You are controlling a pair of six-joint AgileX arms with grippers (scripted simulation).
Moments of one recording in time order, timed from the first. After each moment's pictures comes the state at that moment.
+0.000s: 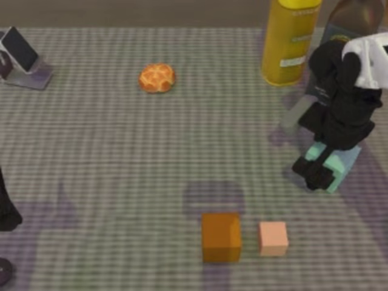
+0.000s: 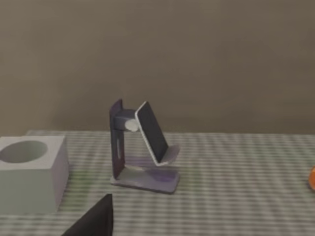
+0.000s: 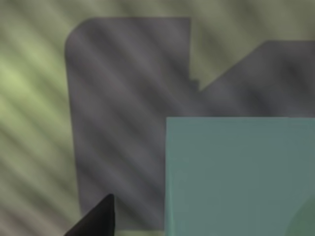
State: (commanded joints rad) left arm 0.02 0.00 0.00 0.00 0.00 0.00; right arm 0.28 2.17 1.43 -0.83 0.00 -0.58
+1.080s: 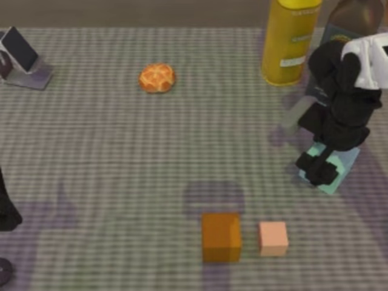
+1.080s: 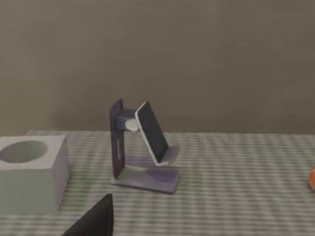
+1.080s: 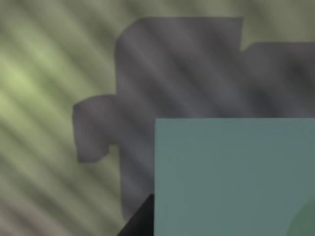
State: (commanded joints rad) left arm 0.02 0.00 0.00 0.00 0.00 0.00; right arm 0.28 2.17 1.43 -0.83 0.00 -0.58
